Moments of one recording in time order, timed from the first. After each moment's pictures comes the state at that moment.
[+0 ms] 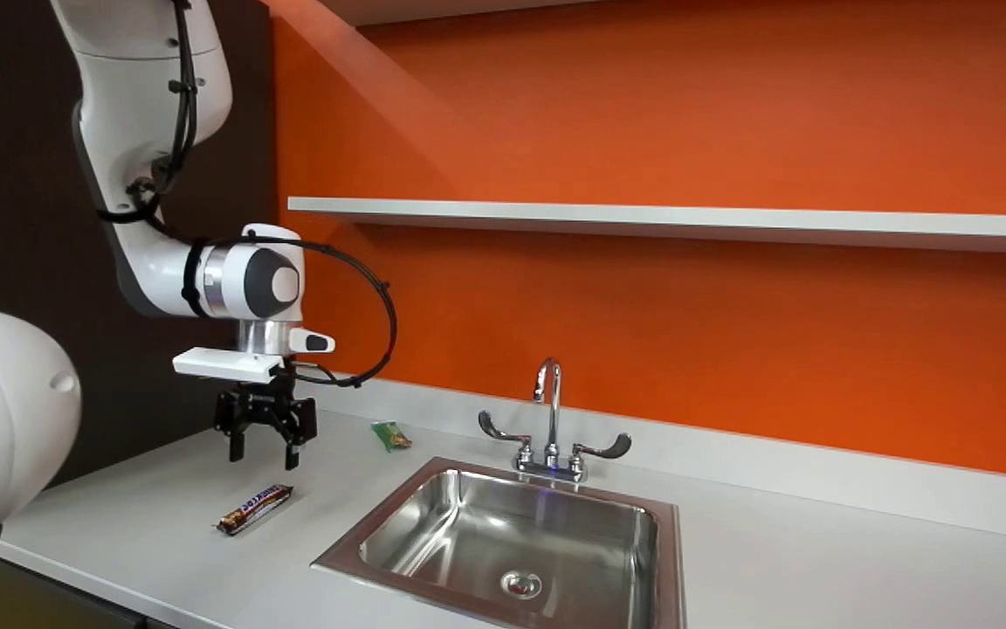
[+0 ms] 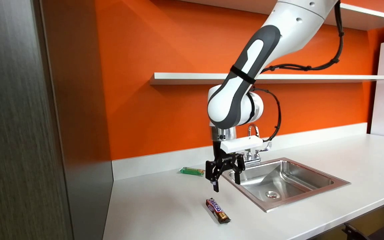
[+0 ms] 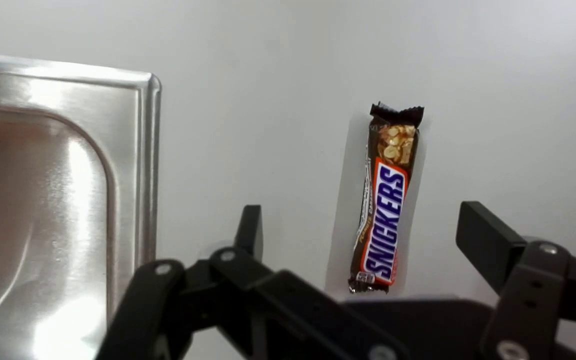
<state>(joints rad) 0.19 0.13 0.14 -2.44 -0.01 2.48 0.19</state>
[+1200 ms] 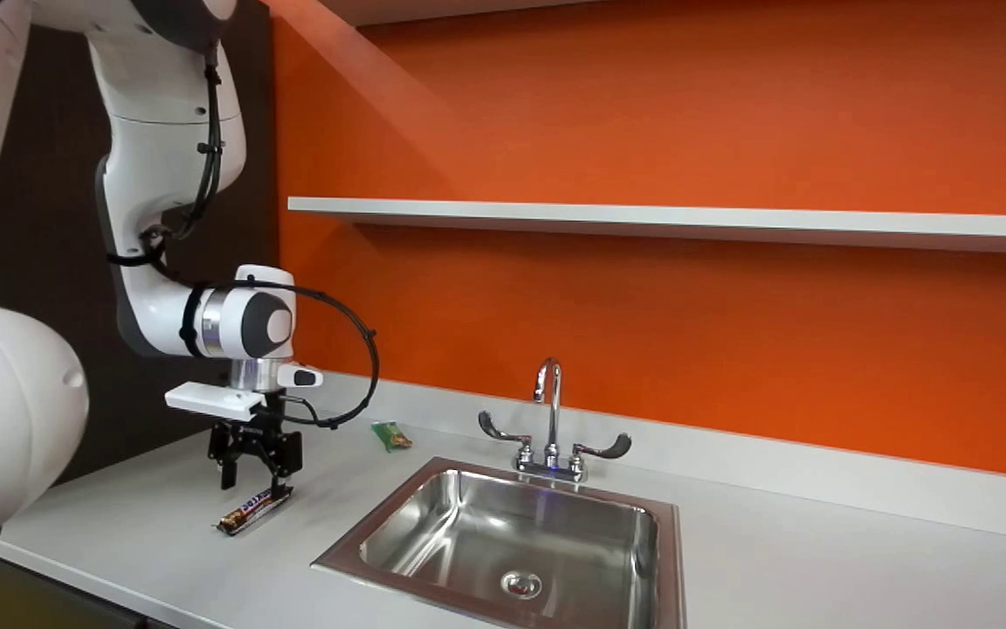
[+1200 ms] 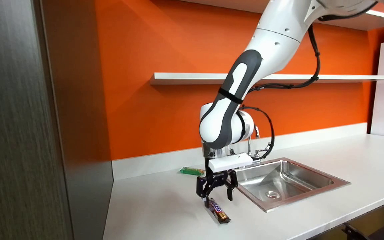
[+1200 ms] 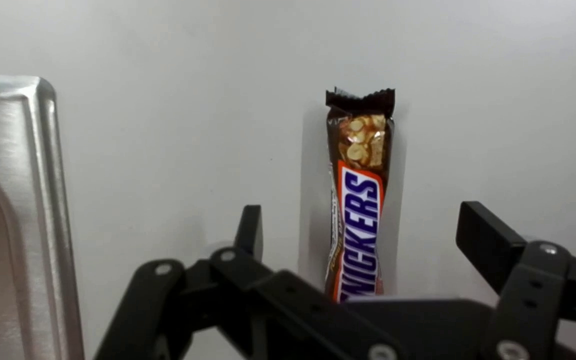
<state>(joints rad) 0.24 0.31 0.13 -2.37 -0.01 2.58 0.31</state>
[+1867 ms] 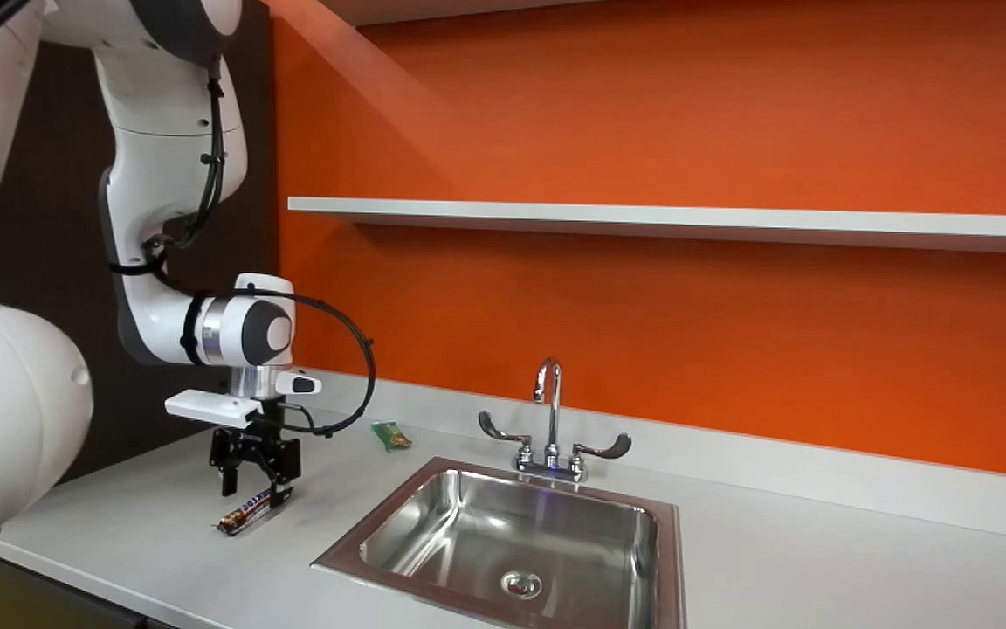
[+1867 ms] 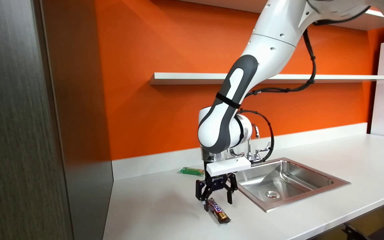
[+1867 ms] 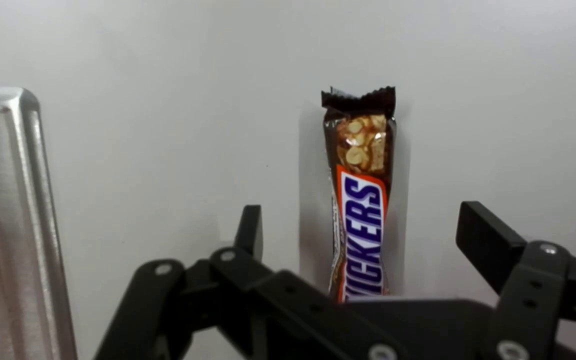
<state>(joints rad) 0.27 0.35 0.10 -2.35 -0.01 2.59 0.35</state>
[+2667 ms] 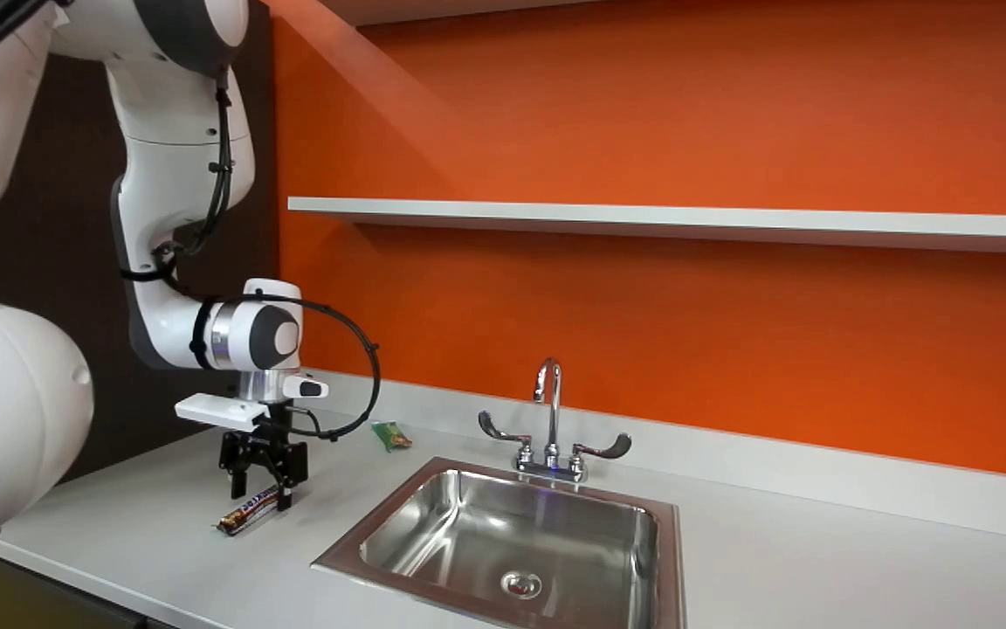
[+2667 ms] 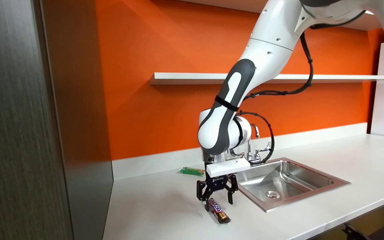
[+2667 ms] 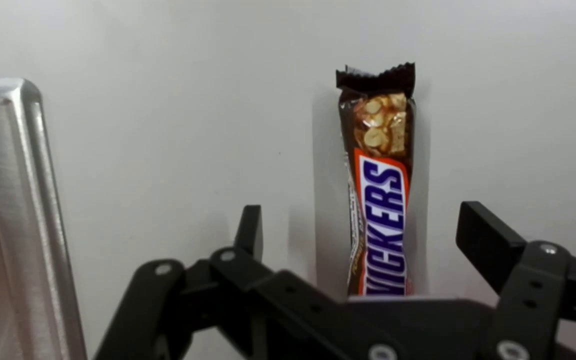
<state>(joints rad) 0.28 0.38 0.07 -2.32 -0.01 2.59 0.36</state>
